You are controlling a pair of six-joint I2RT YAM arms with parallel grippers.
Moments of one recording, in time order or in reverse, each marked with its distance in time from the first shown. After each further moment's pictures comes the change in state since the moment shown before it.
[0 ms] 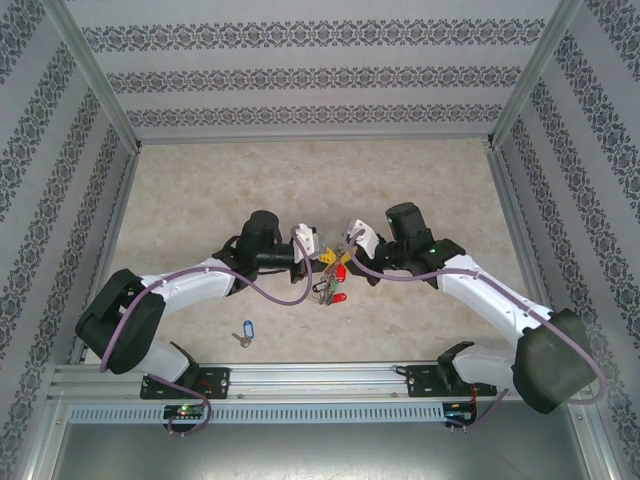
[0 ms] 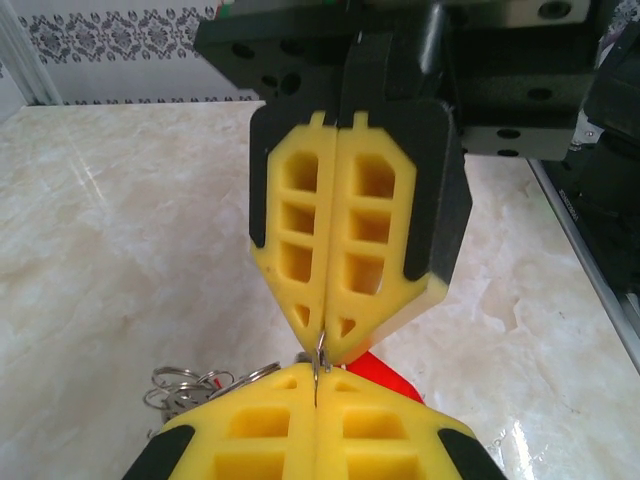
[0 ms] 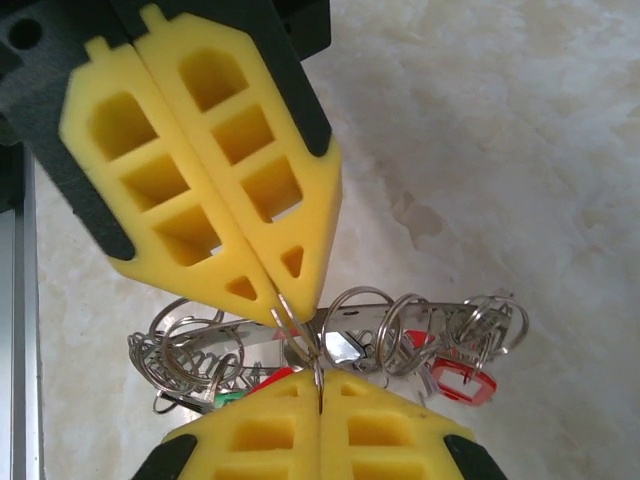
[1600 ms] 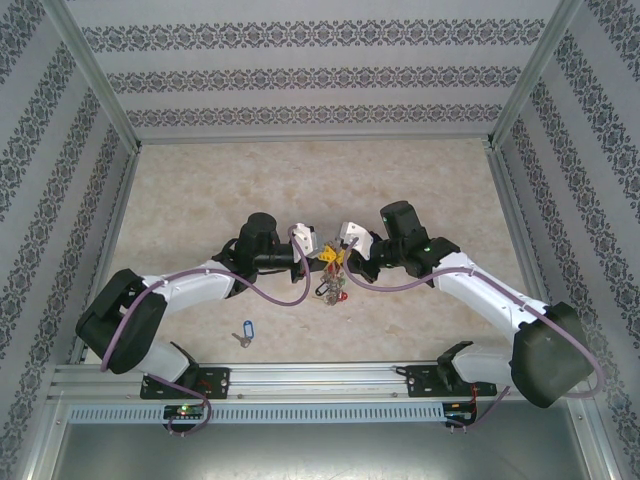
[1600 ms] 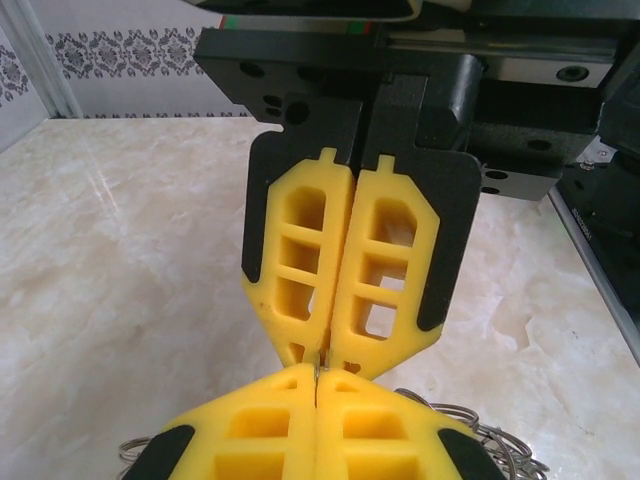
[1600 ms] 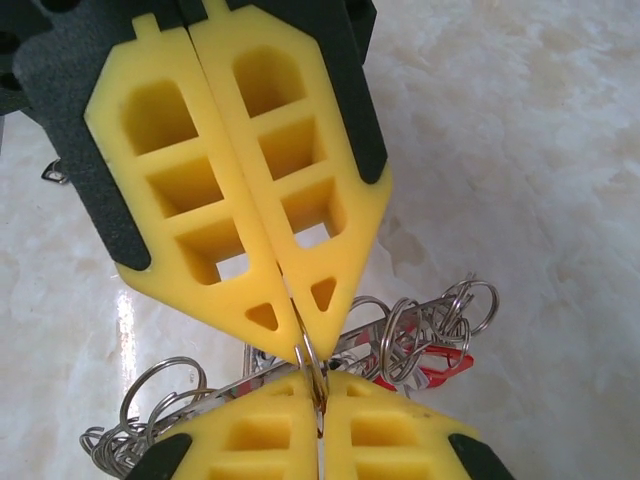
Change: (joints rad) left arm 0.000 -0.001 -0.026 0.076 -0.014 -0.039; right arm 0.034 0.021 0.020 0.030 0.029 -0.157
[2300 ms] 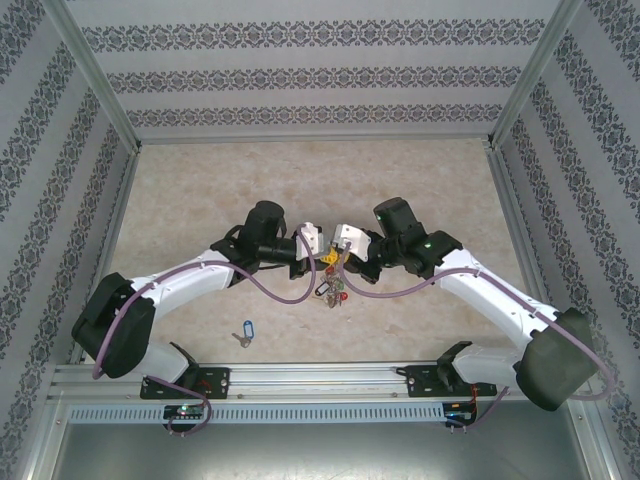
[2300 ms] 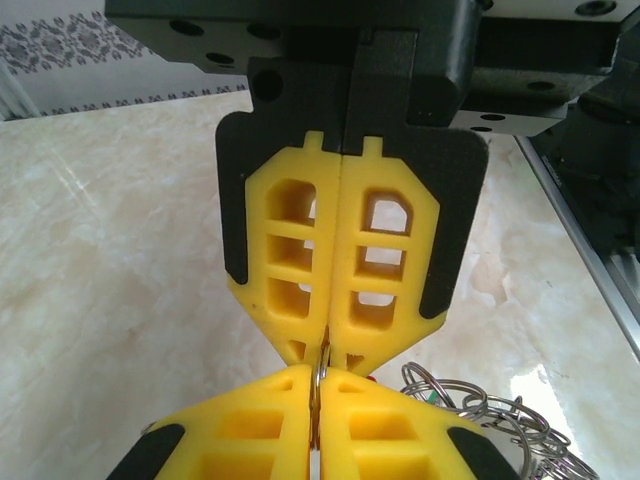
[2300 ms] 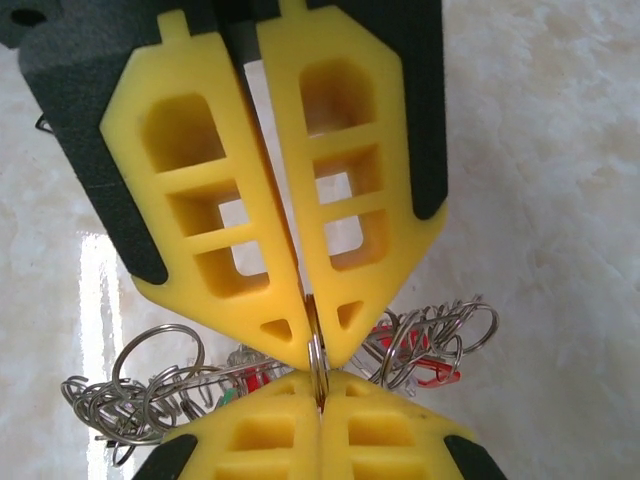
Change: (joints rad) left arm -0.008 -0.025 0.161 -0.369 0.026 0.227; right arm 0.069 -0.023 0.117 -0.210 0.141 -0.080
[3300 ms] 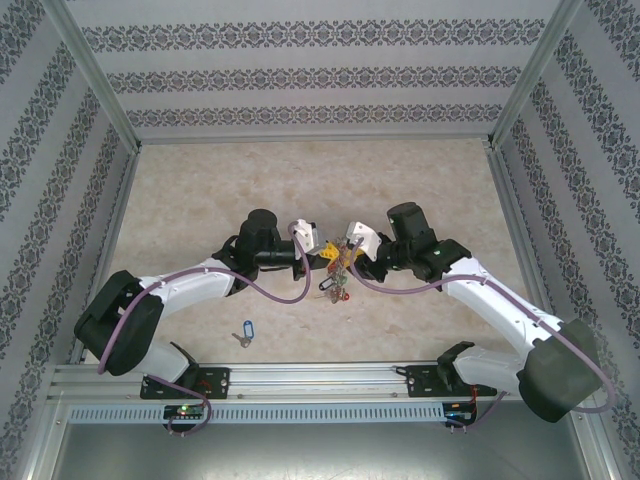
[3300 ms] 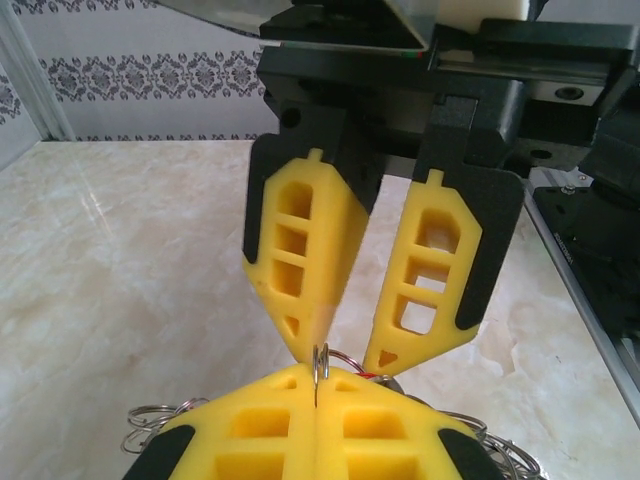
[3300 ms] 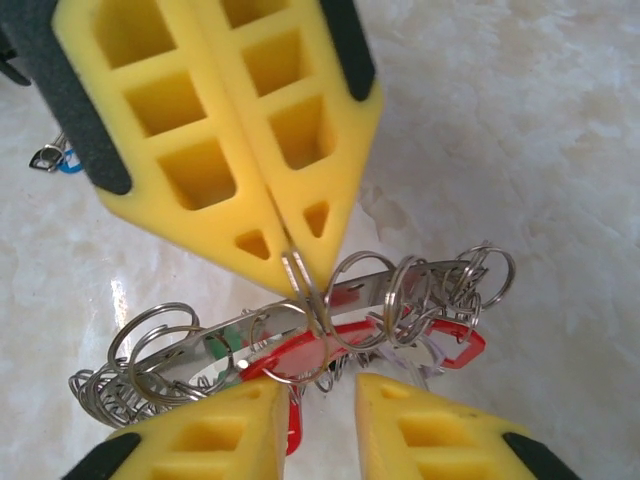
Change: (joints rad) left arm 0.001 0.016 -0.129 0.360 -0.001 -0.255; right arm -0.076 -0.062 -0.109 0.106 -0.069 0.117
